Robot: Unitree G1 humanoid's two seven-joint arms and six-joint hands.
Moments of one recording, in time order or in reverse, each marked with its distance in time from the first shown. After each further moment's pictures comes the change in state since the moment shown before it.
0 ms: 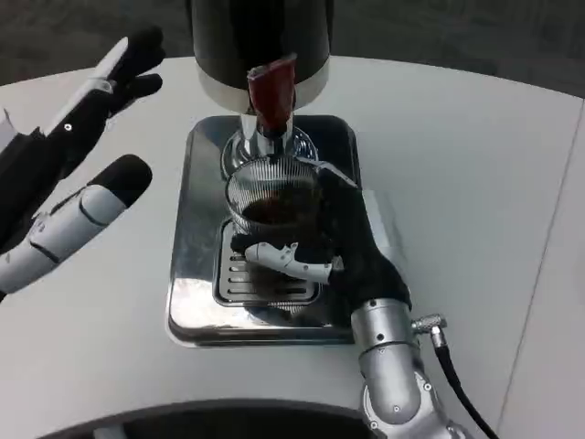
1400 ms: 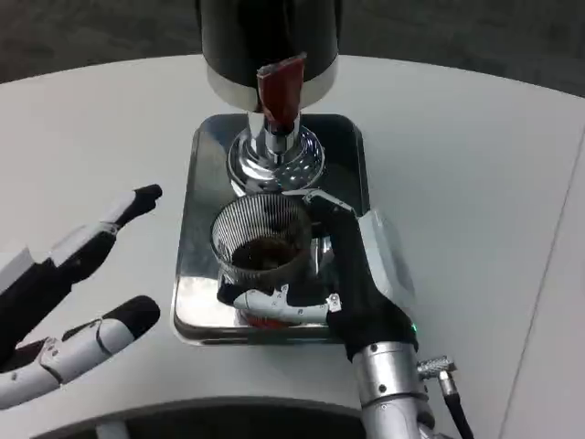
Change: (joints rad) left arm 0.314 0.051 0.046 -0.032 0.155 -0.057 -0.024; right arm 0.241 -0.015 0.121 -0.346 -0.166 0.104 -0.022
